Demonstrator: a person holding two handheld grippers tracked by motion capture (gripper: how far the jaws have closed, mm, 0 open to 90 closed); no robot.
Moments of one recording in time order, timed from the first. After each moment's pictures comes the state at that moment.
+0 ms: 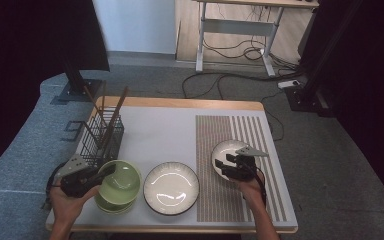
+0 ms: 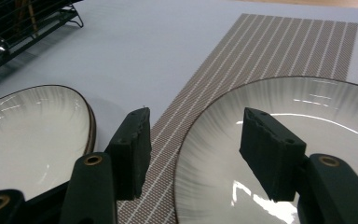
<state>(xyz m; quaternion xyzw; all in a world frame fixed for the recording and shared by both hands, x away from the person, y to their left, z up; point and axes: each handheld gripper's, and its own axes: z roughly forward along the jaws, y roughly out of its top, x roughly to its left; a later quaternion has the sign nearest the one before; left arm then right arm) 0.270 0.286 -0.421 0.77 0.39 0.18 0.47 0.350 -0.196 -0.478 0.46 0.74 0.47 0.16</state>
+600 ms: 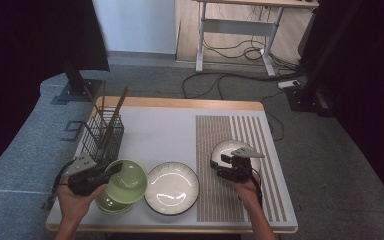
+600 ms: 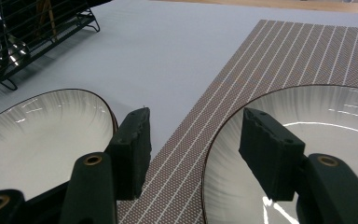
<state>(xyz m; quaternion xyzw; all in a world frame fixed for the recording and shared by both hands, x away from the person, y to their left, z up) 0.273 0.266 -0.416 0.77 0.38 0.19 0.48 0.345 -0.183 -0.477 0.45 0.74 0.48 0.15</state>
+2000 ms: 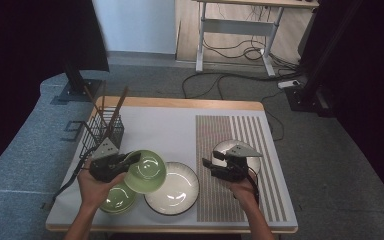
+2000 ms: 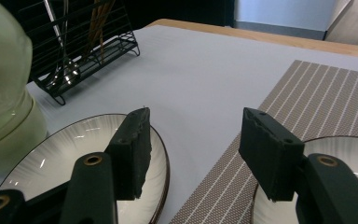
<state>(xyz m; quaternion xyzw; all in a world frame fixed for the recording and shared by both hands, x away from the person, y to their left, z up) 0.303 0.218 -0.397 0.79 0.36 0.18 0.46 0.332 -0.162 -0.445 0.39 0.74 0.52 0.15</state>
